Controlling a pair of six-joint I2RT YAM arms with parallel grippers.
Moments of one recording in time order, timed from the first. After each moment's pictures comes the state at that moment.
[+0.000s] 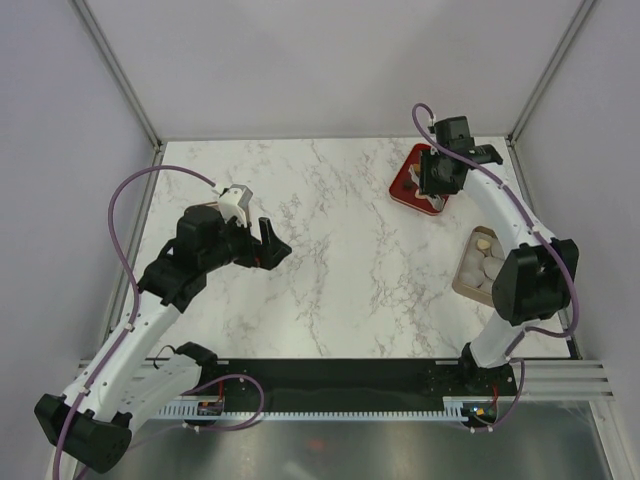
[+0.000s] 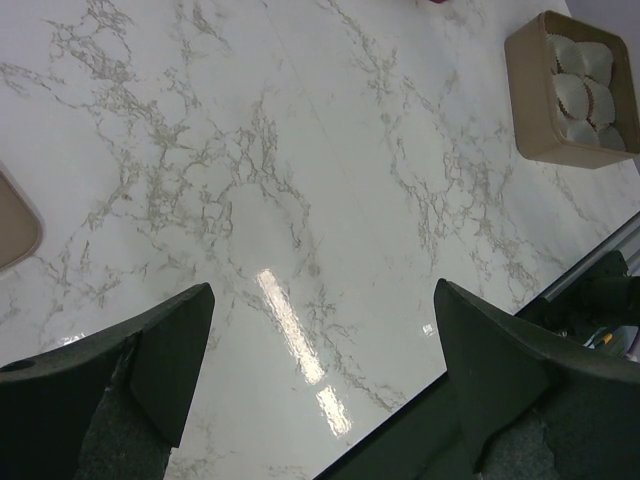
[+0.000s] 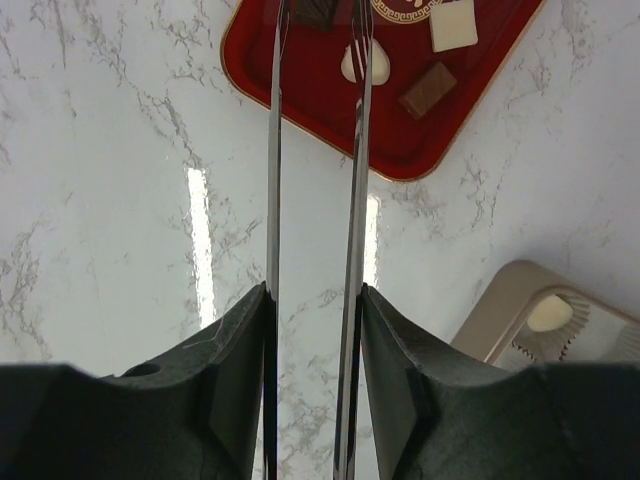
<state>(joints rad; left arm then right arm) -0.42 0.86 0.88 -0.50 0.26 -0.31 0.18 1.70 1.58 -0.82 0.07 0.17</state>
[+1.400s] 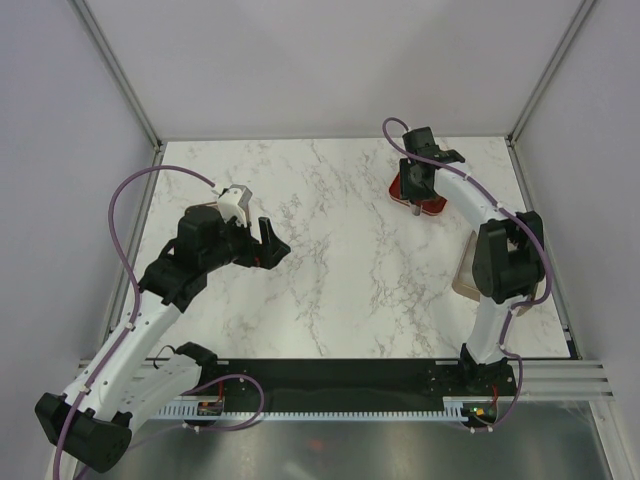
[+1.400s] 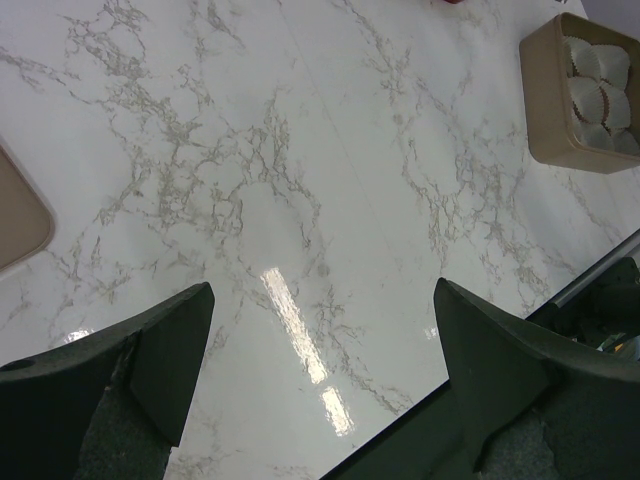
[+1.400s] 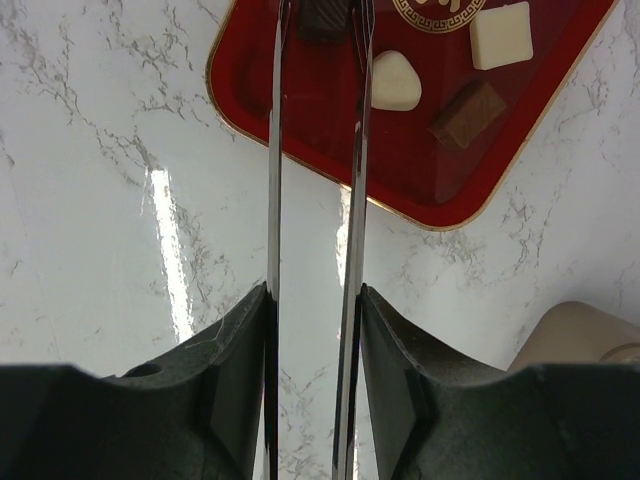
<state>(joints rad) -0.42 0.87 0.87 -0.50 0.24 -0.31 0.27 1.91 1.60 -0.70 0.22 0.24</state>
